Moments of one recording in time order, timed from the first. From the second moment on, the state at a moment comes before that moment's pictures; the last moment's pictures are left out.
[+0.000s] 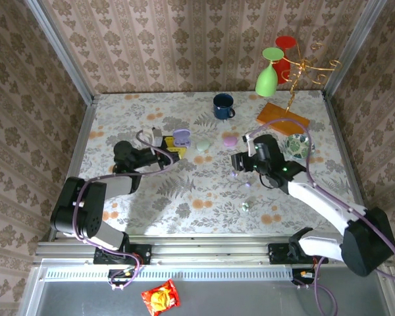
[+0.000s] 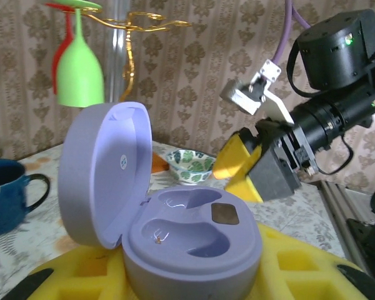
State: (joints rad) left arm -0.28 1.51 0.53 1.18 1.07 -0.32; right arm 0.49 1.23 0.80 -0.28 0.07 0.19
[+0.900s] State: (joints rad) left arm -0.13 1.50 0.50 1.18 1.07 -0.30; right arm 0.81 1.93 1.21 -0.72 0.70 0.13
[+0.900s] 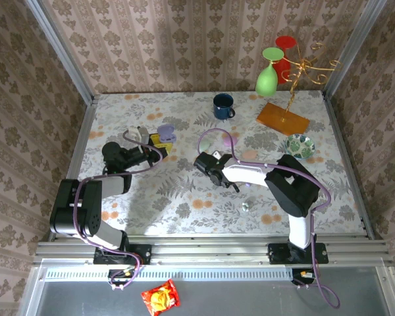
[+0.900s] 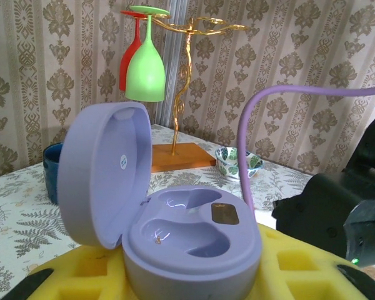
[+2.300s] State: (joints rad) left arm -0.14 1.50 0.50 1.18 1.08 -0.30; right arm 0.78 2.01 1.24 -0.74 0.71 0.13
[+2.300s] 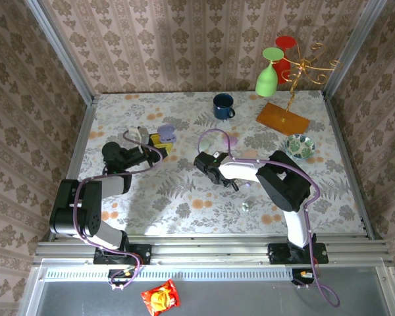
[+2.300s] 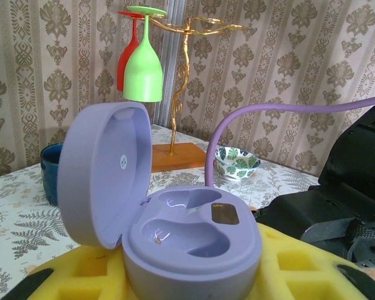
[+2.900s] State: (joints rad) left arm -0.22 1.51 0.50 1.18 1.07 -0.27; right arm 0.49 1.66 1.07 -0.57 0.08 0.34
